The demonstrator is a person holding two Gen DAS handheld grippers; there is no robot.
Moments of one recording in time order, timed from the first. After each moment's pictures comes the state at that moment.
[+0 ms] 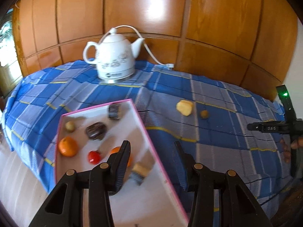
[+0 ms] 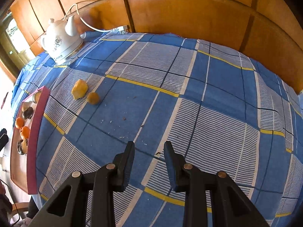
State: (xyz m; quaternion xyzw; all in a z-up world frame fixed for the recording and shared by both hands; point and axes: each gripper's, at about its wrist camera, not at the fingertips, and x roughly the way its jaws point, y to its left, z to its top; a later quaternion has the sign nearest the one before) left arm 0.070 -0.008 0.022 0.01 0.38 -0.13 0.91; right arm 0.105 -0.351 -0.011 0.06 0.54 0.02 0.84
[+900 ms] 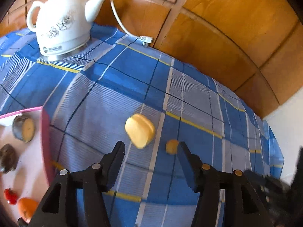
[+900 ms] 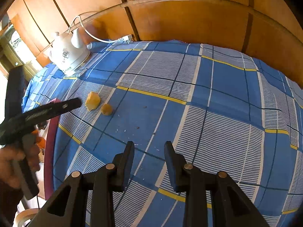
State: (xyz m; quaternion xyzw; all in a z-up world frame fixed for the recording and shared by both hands) left arm 0.223 -0.120 -0.023 -0.10 0.51 -0.18 0.83; right arm 0.105 -0.352 0.008 0.10 0.52 0.05 0.85
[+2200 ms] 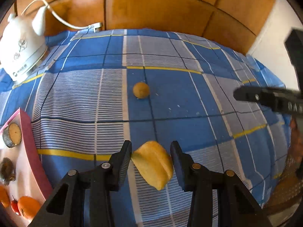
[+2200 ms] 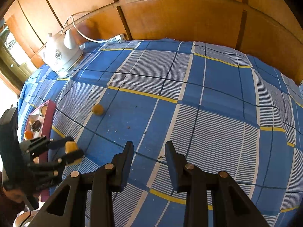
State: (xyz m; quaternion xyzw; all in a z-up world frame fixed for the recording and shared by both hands) left arm 0.140 -0.147 -0.041 0.09 0.50 -0.30 0.81; right arm 0.106 -0.359 0.005 0.10 0.52 0.02 0.84
